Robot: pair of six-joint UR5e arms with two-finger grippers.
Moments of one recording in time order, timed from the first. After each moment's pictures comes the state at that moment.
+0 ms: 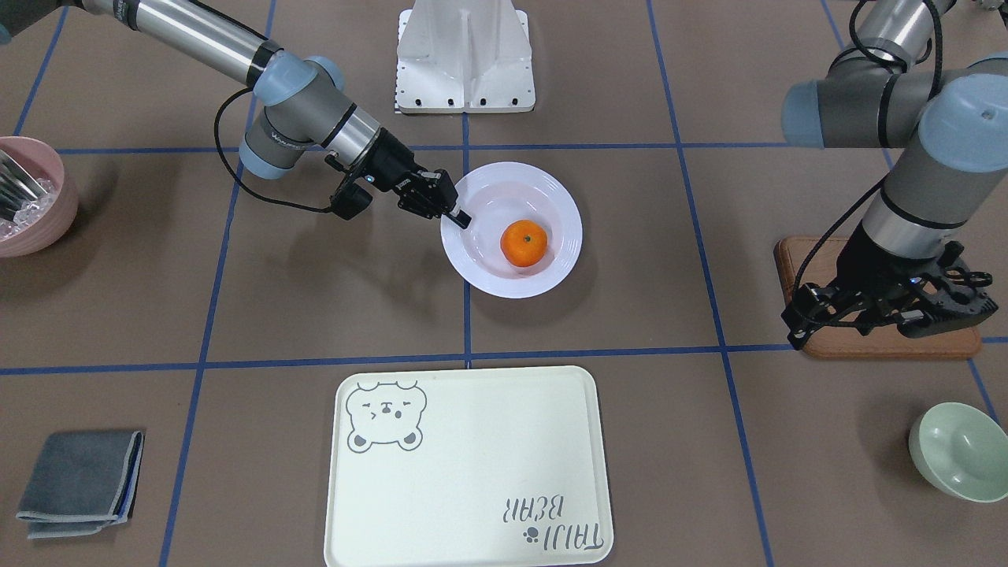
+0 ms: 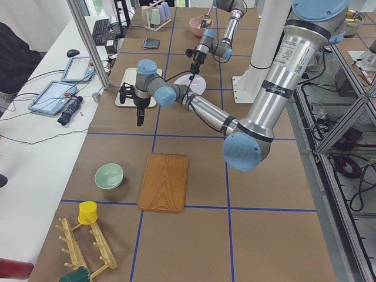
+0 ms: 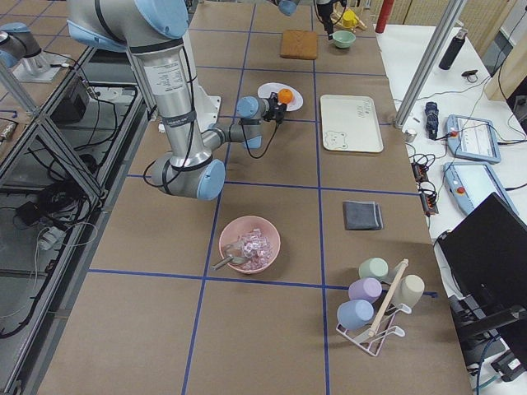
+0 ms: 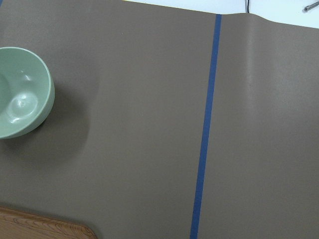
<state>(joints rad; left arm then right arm) -1.06 -1.98 -1.65 -1.78 -2.01 -0.97 0.37 -1.10 1.45 -0.25 1.54 1.87</state>
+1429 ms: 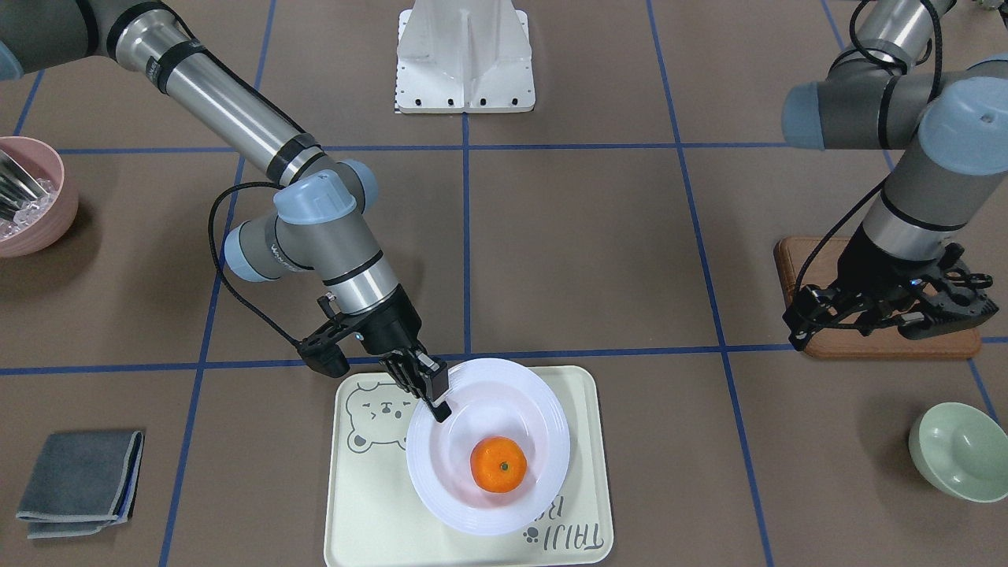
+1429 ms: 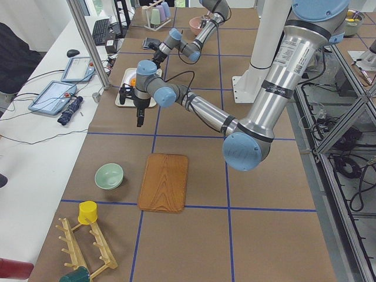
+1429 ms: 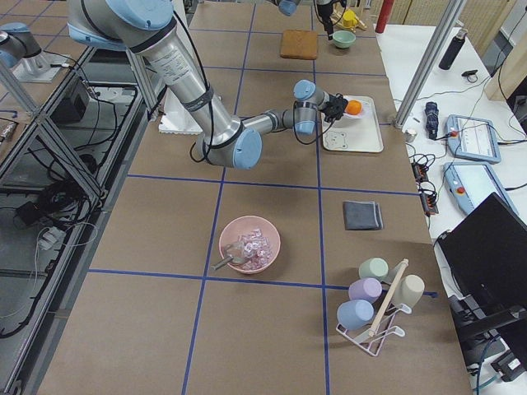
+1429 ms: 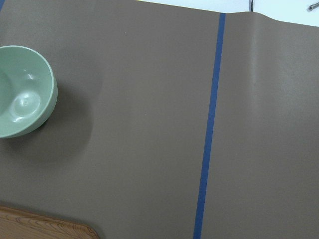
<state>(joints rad) -1.06 -1.98 -1.65 -1.78 -2.00 -0.97 0.66 -0.75 1.01 -0.47 1.52 1.93</state>
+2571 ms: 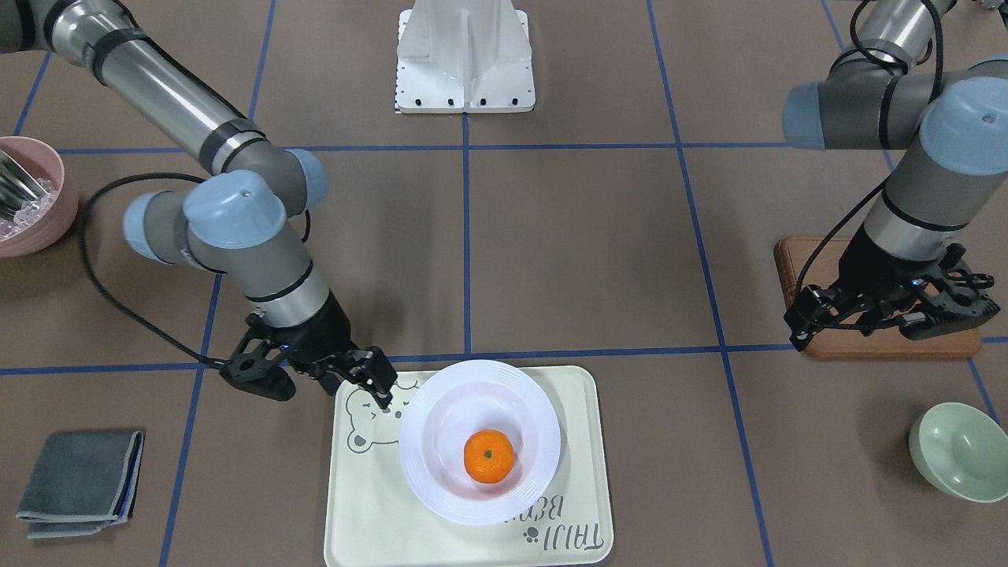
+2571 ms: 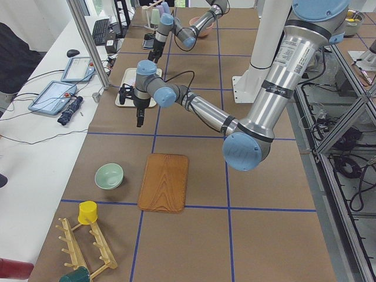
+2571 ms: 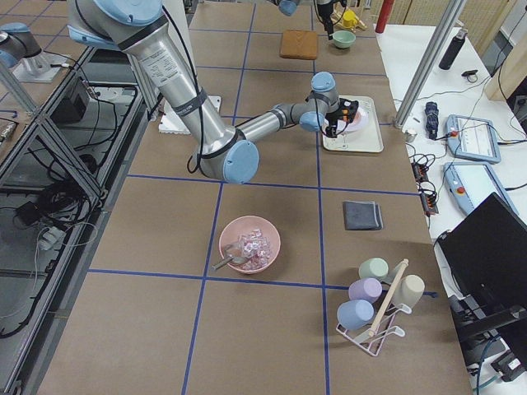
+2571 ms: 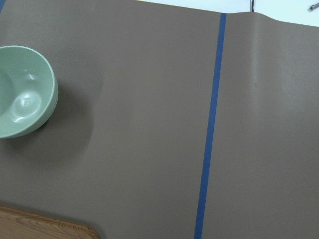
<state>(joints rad) -1.06 -1.98 -1.65 -1.78 -2.01 -0.97 0.84 -0.90 1.33 -1.01 1.94 1.46</state>
